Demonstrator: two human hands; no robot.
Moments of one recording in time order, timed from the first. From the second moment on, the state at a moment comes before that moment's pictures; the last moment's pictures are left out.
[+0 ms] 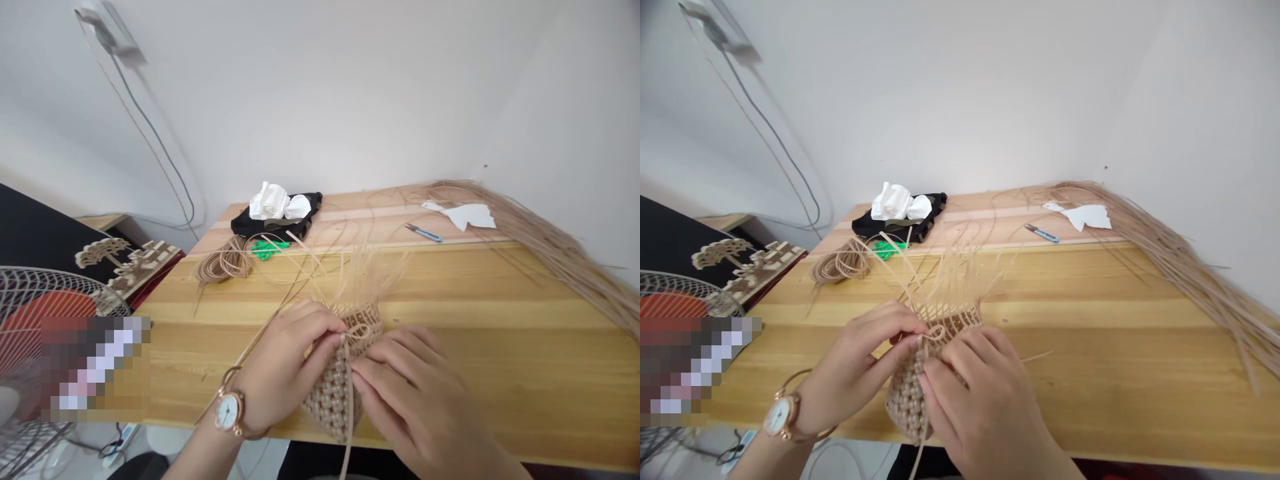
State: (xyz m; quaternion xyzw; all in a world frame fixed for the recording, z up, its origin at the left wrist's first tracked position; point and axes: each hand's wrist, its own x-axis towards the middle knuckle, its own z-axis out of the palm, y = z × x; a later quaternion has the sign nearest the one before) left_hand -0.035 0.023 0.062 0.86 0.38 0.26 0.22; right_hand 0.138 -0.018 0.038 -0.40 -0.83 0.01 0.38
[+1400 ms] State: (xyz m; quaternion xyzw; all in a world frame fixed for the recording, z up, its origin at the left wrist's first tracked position) left_hand -0.035 0.031 0.081 0.87 0.38 0.14 0.27; right_hand 0.193 0.019 0.015 -0.40 -0.39 0.66 0.50
